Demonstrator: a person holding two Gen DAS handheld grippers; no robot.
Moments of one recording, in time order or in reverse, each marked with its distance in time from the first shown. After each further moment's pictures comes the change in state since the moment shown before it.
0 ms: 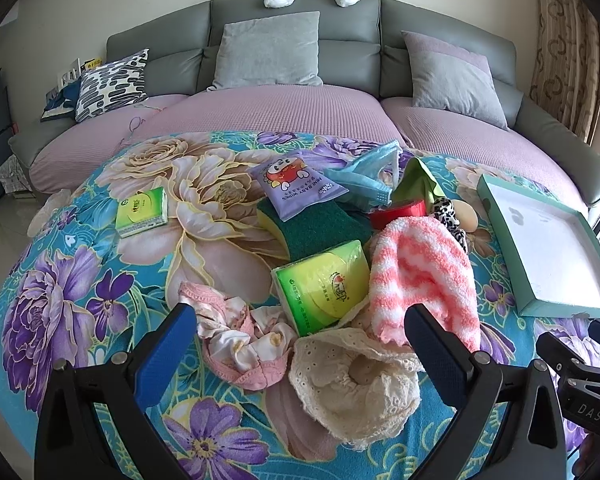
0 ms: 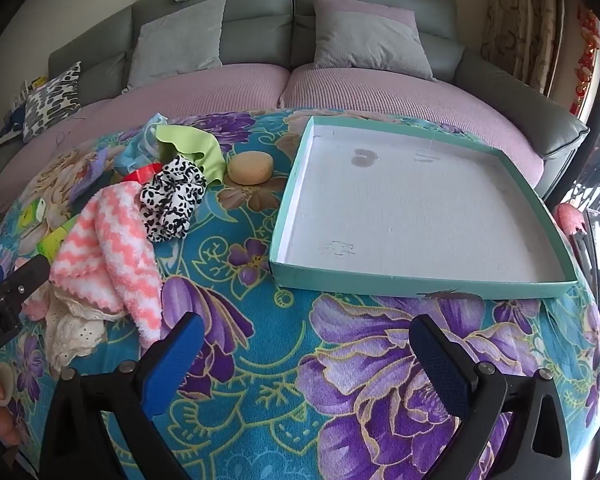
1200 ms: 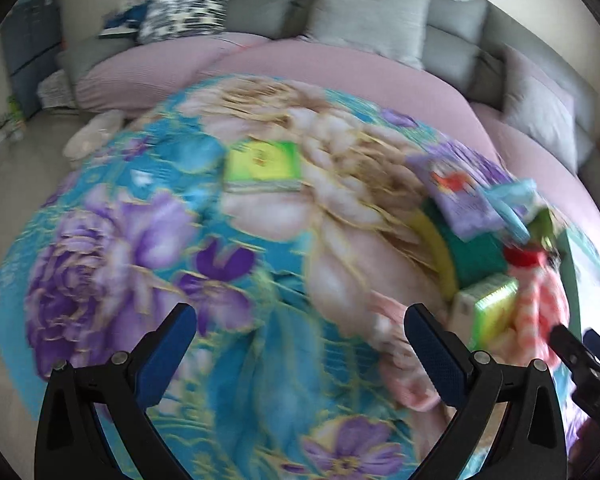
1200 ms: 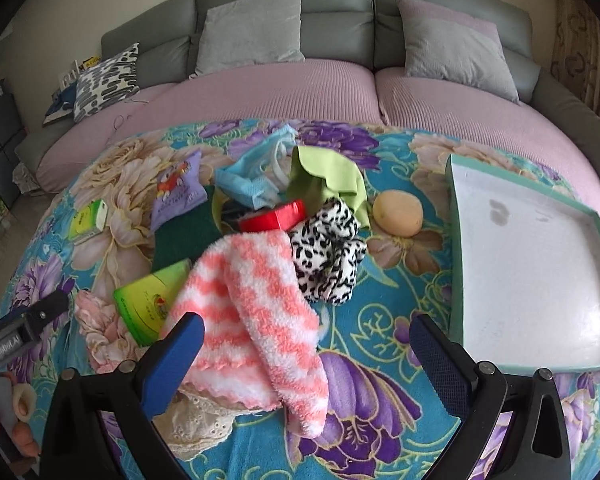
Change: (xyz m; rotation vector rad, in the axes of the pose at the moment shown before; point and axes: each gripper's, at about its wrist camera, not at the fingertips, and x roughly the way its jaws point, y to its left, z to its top) left arm 0.028 0.114 0.011 -0.229 0.181 0.077; right arm 0.034 0.102 0.048 -0.096 0.048 0.191
